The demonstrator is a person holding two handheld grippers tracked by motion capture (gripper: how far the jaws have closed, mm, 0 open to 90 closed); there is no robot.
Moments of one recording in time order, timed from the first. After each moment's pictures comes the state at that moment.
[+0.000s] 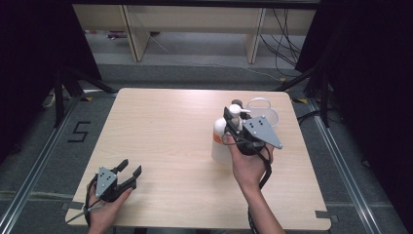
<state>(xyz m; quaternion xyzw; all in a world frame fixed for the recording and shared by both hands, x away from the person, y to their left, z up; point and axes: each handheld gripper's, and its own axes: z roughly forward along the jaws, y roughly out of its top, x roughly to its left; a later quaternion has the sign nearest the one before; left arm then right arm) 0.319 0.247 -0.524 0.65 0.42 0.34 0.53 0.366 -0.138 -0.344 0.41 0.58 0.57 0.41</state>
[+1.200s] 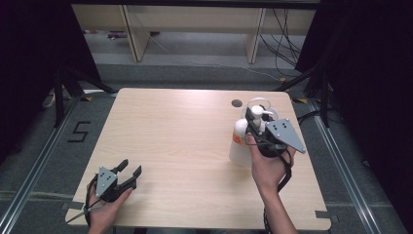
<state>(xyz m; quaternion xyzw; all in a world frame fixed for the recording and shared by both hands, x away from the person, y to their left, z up) 0.318 0.246 -0.524 0.65 0.43 0.35 0.52 0.361 -0.182 -0.344 0.43 0.56 0.56 0.43</state>
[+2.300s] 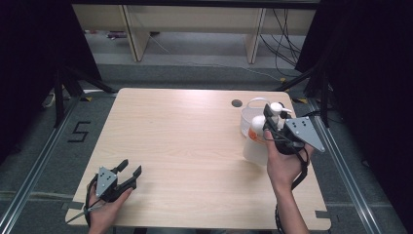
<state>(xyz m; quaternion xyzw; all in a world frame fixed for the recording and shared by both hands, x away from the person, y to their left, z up) 0.318 0.246 -0.524 0.65 0.43 0.34 0.52 0.364 -0.220 -0.339 0.45 0.54 0.54 0.46</state>
